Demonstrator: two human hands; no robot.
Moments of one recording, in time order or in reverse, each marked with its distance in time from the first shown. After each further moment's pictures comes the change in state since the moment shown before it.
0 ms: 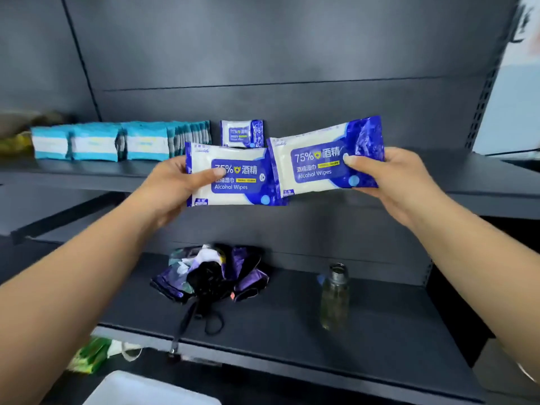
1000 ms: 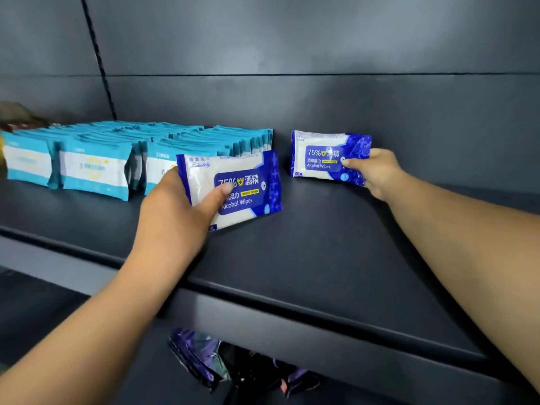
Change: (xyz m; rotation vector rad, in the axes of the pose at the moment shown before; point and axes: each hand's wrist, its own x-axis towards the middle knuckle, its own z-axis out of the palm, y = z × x) left_hand 0.208 -0.063 -0.125 0.675 0.578 0.219; right_hand 0.361 0.127 0.215 -0.124 0.029 0.159
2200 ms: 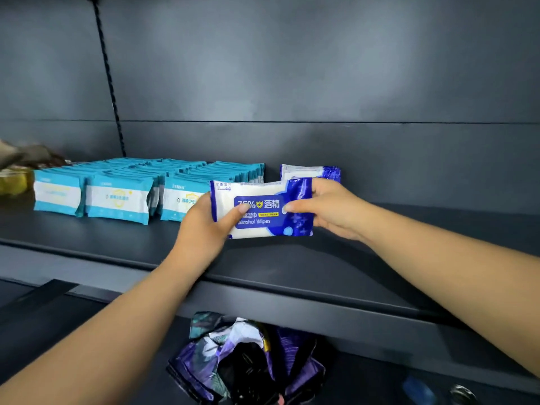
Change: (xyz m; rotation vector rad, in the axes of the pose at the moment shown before) left_hand 0.003 0.003 -0.009 -0.243 -0.249 0.014; right_hand -0.145 -0.060 0.023 -0.047 -0.449 -0.037
